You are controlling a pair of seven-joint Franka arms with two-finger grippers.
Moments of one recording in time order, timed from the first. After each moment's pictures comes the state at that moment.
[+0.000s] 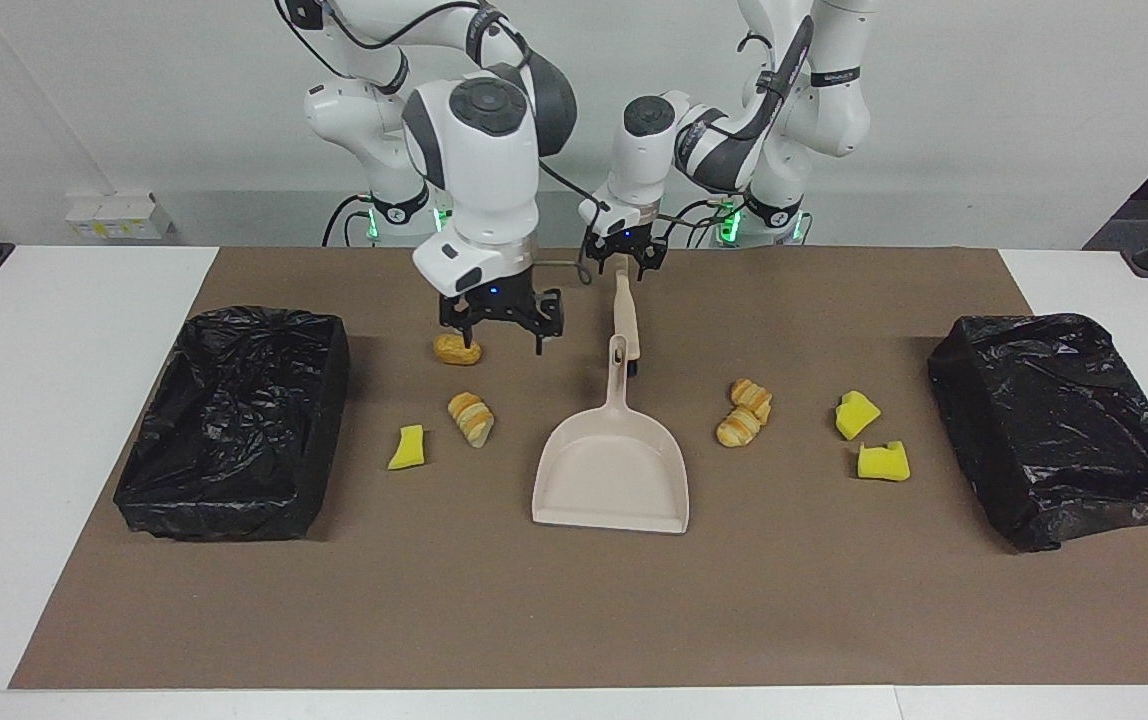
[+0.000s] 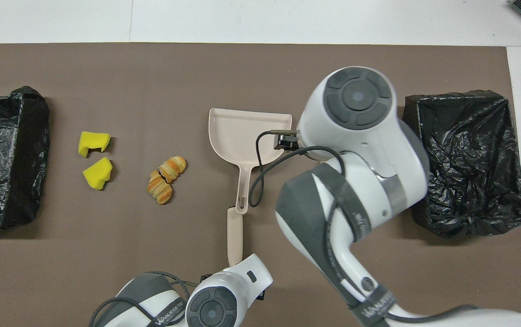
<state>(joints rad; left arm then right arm) -0.88 -0.15 -0.05 -2.46 -0.14 2.29 -0.60 0.42 0.31 0.08 -1.50 -0.08 1.83 0.64</state>
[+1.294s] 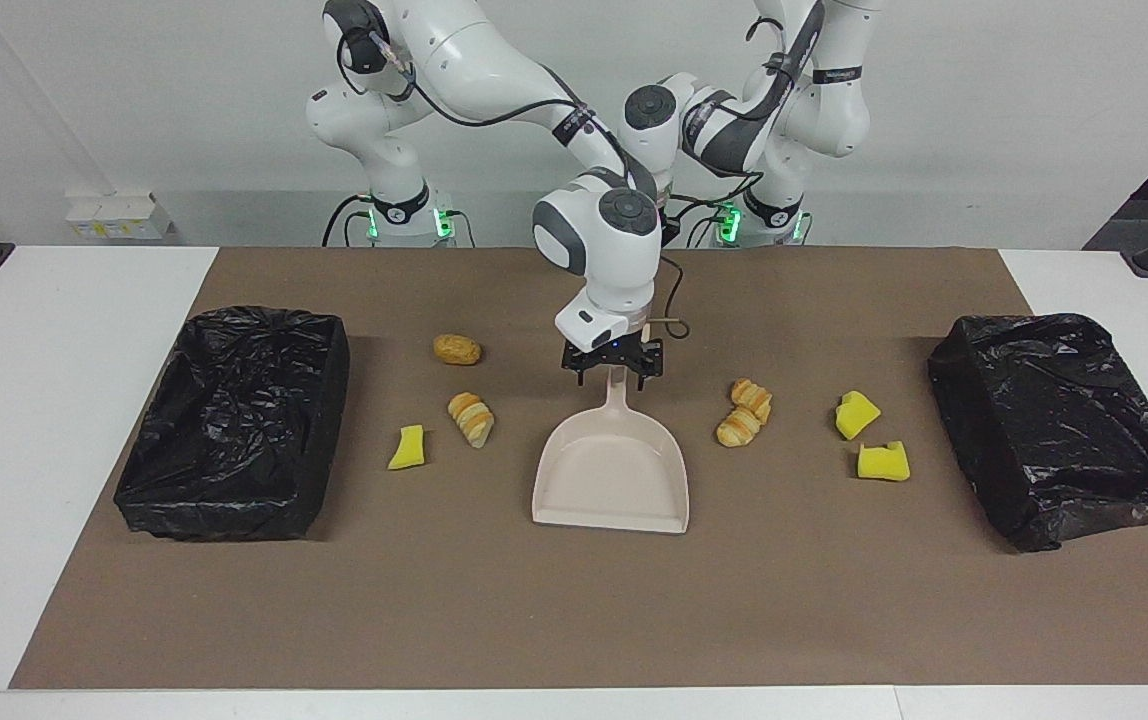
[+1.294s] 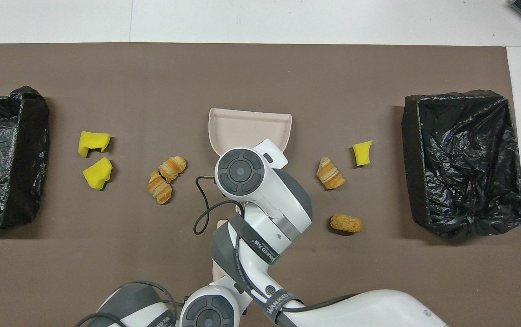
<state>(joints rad) -0.89 -0.26 -0.04 -2.48 -0.10 2.04 -0.70 0.60 0.45 0.09 -1.66 -0.09 2.14 0.84</state>
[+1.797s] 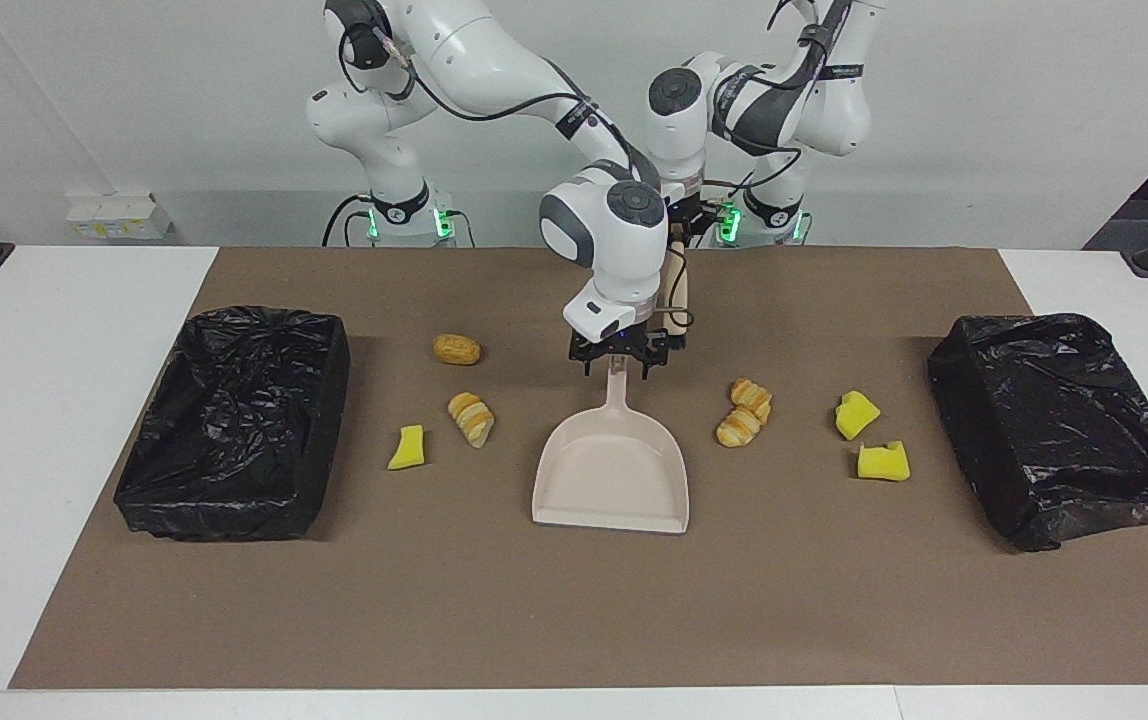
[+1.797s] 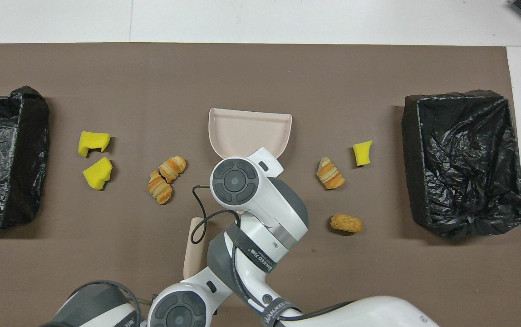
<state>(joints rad) -0.80 -0.36 -0.03 -2.51 -0.01 1.89 -0.62 0.61 0.44 0.10 -1.69 -0.09 2.14 0.84</state>
